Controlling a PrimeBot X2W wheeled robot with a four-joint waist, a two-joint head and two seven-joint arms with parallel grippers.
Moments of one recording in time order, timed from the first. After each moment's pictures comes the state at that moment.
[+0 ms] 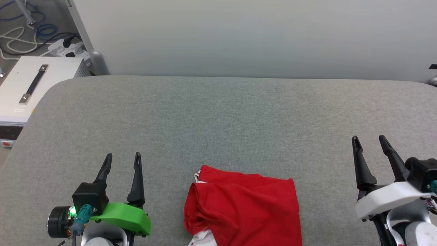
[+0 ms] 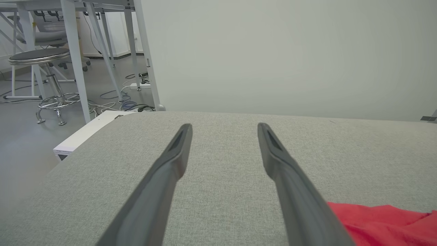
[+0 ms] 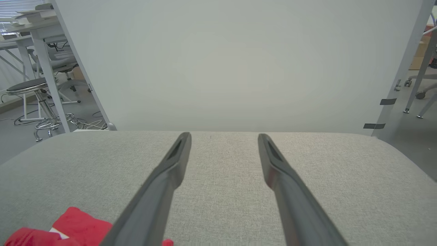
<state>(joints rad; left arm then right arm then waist) -0.06 0.46 -0.46 -0.02 -0.56 0.37 -0.26 -0.03 -0.12 -0.04 -0.06 0.22 0.13 -0.02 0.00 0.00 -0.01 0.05</state>
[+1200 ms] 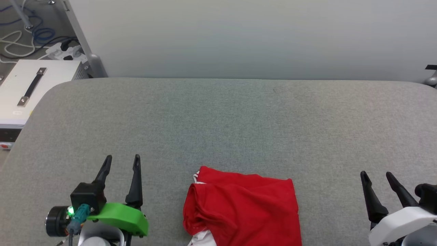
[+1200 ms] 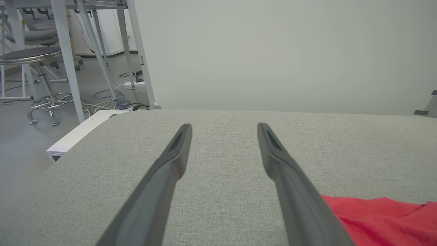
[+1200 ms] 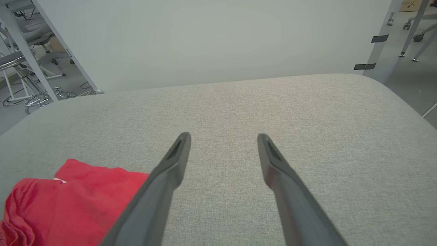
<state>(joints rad) -0.05 0.47 -0.46 0.01 -0.56 0.33 -0.25 0.14 -0.12 -0.09 -0.17 0.28 0.13 0.16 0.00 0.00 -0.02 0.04</state>
